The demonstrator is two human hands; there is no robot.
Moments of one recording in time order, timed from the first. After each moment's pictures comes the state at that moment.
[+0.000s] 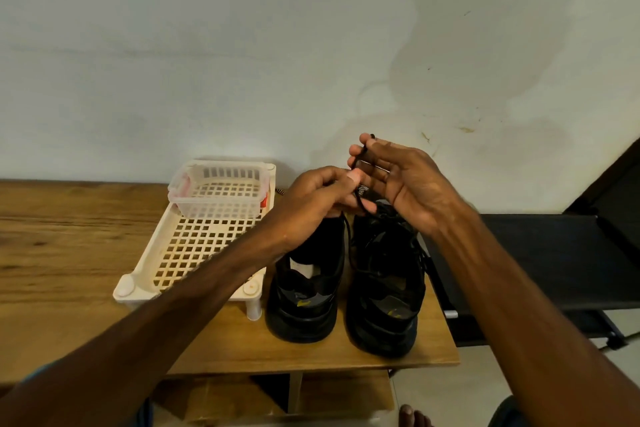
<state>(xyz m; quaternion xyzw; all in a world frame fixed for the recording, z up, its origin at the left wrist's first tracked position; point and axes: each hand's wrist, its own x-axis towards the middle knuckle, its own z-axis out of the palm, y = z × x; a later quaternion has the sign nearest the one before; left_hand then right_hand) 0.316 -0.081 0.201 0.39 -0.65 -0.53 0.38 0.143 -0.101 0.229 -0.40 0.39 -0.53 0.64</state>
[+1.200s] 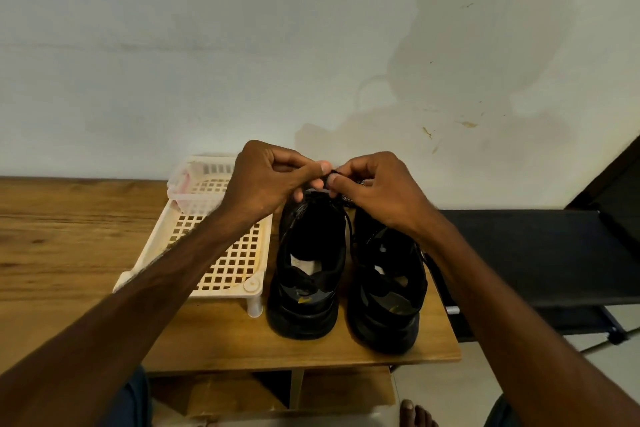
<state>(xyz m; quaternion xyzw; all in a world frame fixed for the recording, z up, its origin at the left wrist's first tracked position) 0.358 -0.109 0.196 0.45 -0.66 -0.35 0.48 0.160 -0.097 0.211 -0.74 0.53 -0.33 0.26</state>
